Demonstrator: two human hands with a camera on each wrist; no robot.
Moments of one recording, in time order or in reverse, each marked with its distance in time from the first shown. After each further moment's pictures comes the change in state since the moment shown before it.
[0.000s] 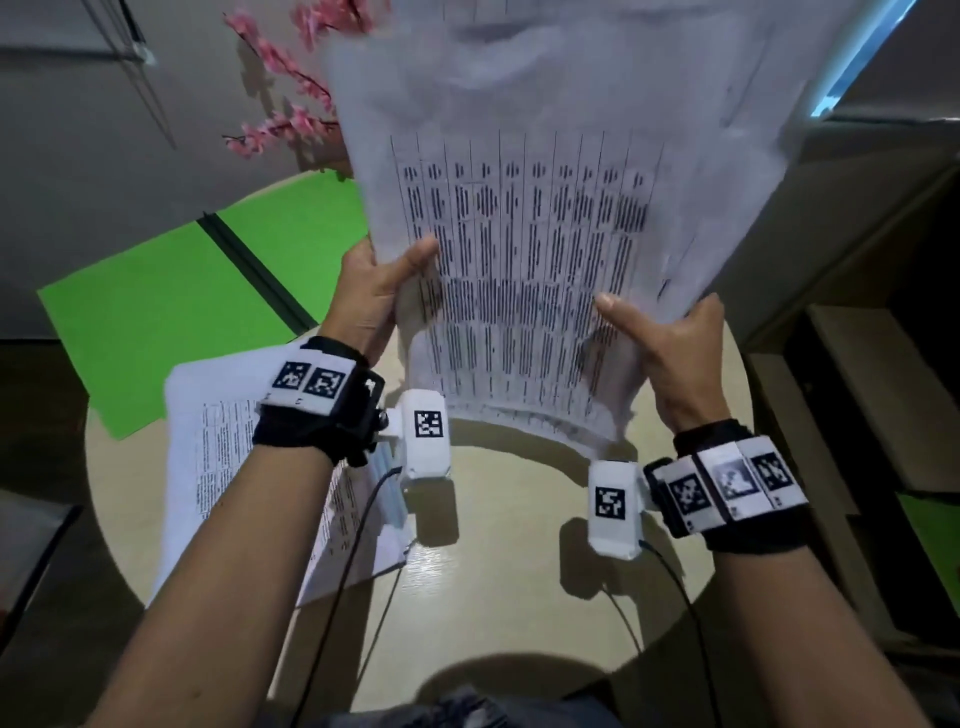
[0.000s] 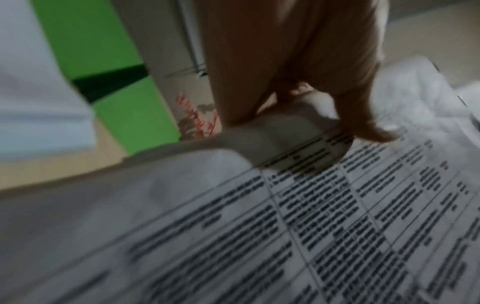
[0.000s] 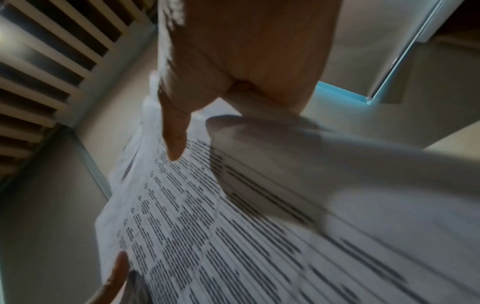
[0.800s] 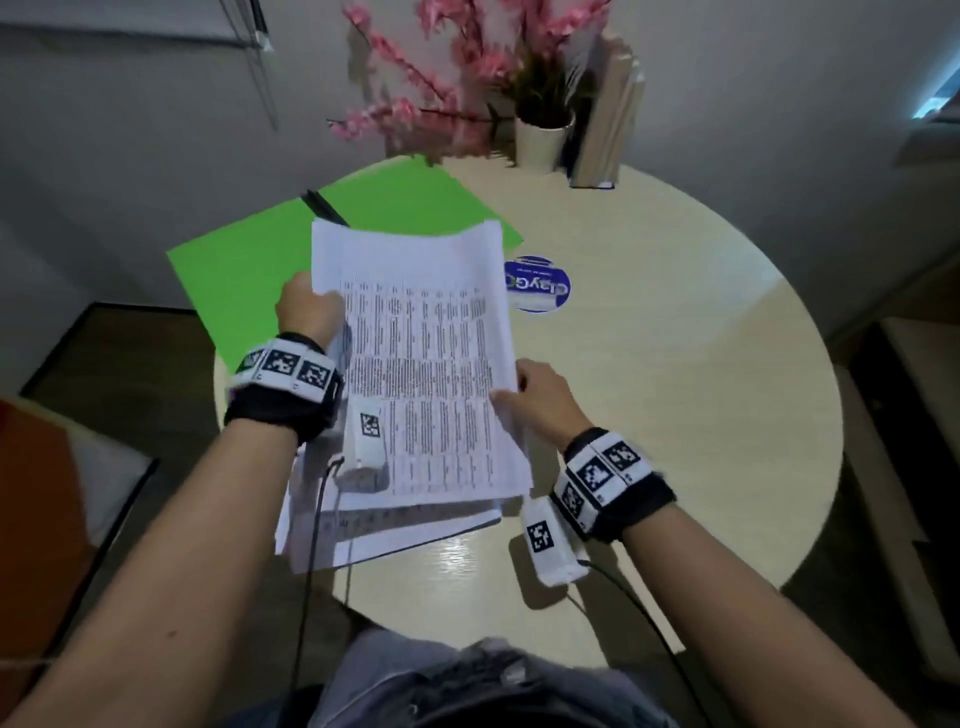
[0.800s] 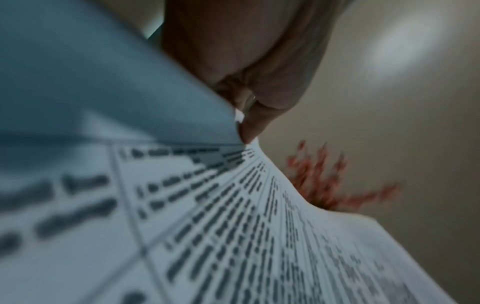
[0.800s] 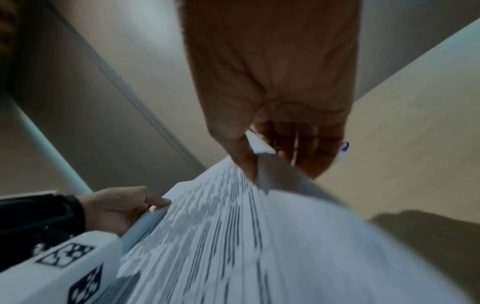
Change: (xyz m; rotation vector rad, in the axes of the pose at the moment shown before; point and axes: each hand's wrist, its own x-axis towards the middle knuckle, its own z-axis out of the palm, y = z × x) left_hand -0.028 0.014 -0.169 0.771 0.572 -0.308; right_hand -0.071 0.072 0.154 -0.612 -0.590 0.360
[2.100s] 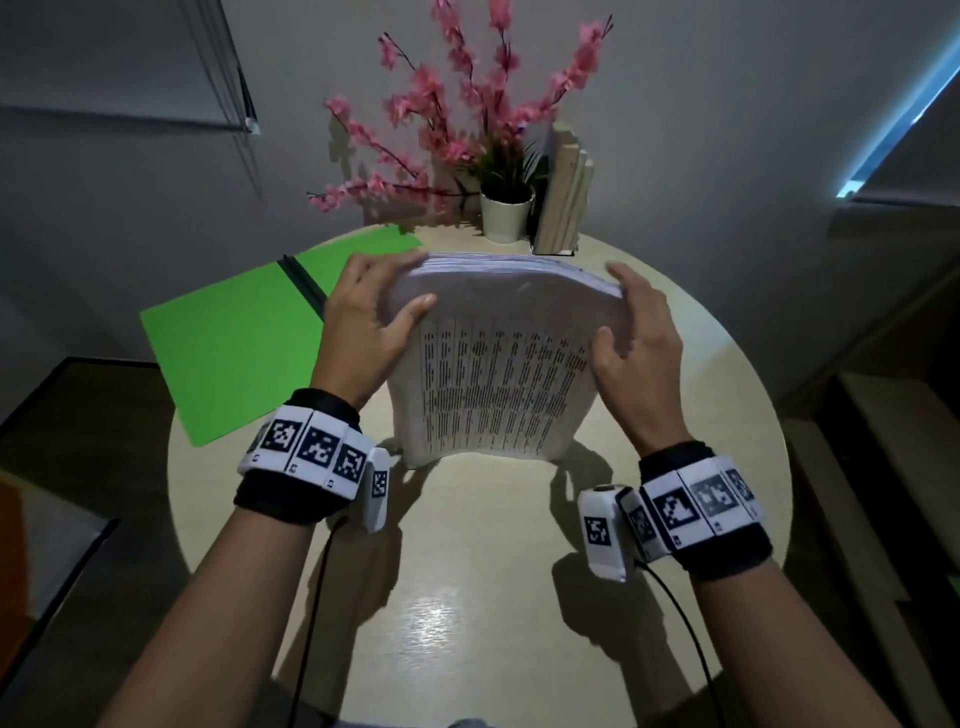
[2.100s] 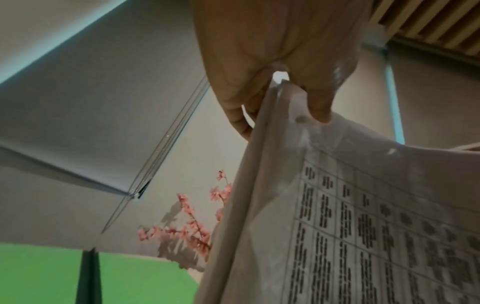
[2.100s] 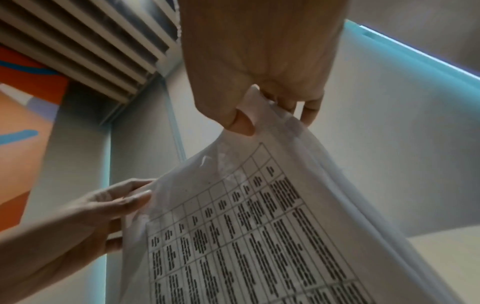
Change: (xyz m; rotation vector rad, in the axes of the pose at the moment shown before) left_hand -0.082 0.077 0.039 0.056 0.081 0.910; right_hand -0.027 -0.016 -0.133 0.008 0.736 -0.509
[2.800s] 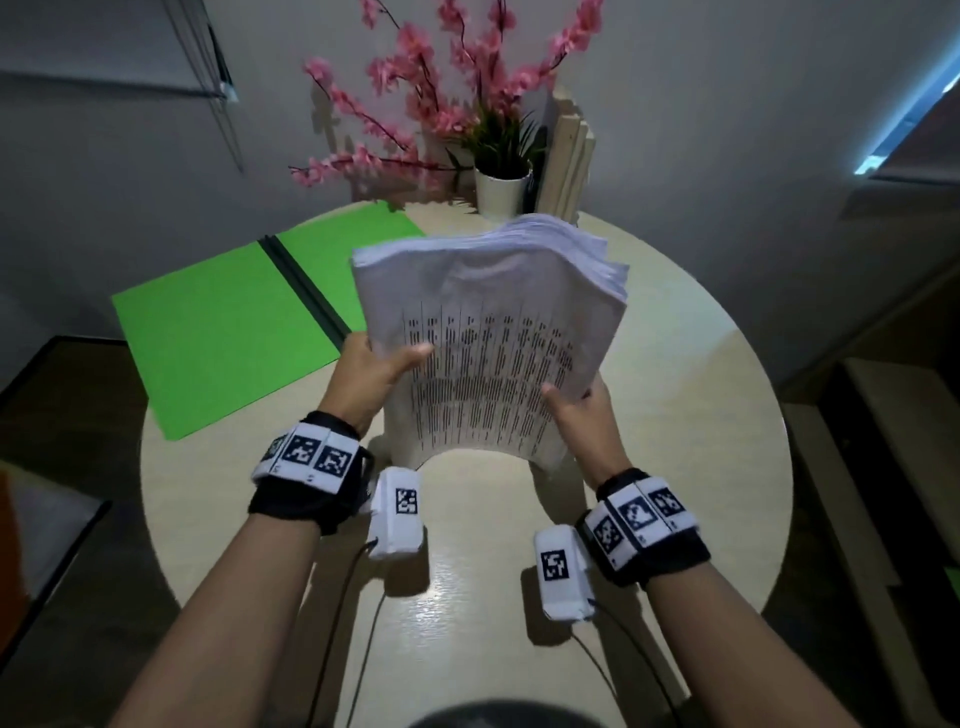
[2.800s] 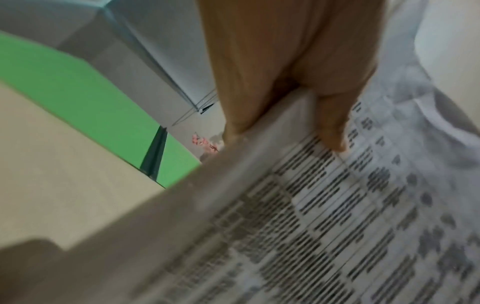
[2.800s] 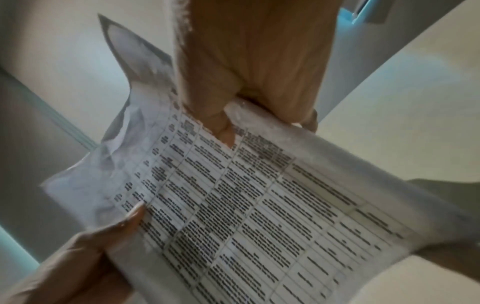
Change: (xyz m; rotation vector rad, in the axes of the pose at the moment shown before) left_hand -0.019 -0.042 0.050 -0.609 -0.223 -0.540; right_hand -0.027 0.049 0.042 0.387 -0.236 0.621
